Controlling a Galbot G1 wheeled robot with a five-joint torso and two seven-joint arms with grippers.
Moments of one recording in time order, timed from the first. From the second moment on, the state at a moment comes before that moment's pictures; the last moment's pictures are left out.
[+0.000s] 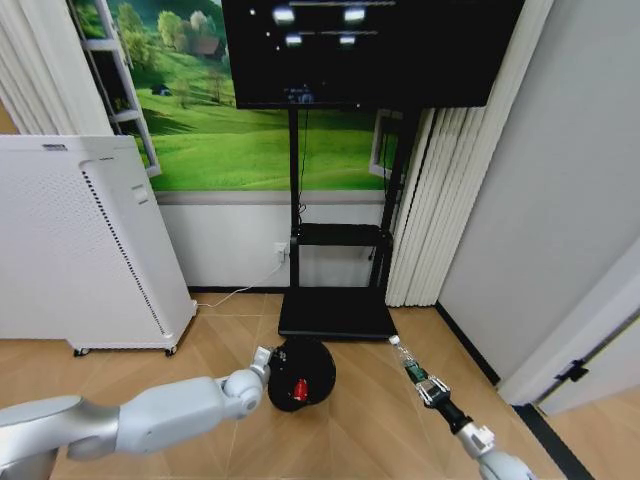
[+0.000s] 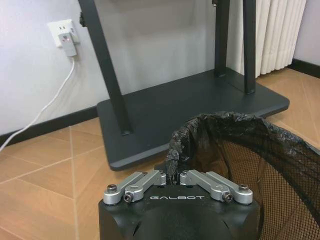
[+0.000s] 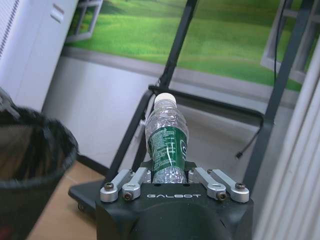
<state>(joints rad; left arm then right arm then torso) 0.17 -0.90 1.13 -1.56 -1.23 0.04 -0.62 -1.29 0.80 0.23 1.33 0.42 0.78 -0.15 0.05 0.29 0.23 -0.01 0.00</state>
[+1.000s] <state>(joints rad) 0.11 -1.21 1.22 -1.44 -1.35 -0.01 -0.70 -1.34 0.82 0.17 1.57 0.42 0.71 -0.09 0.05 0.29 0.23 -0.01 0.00</state>
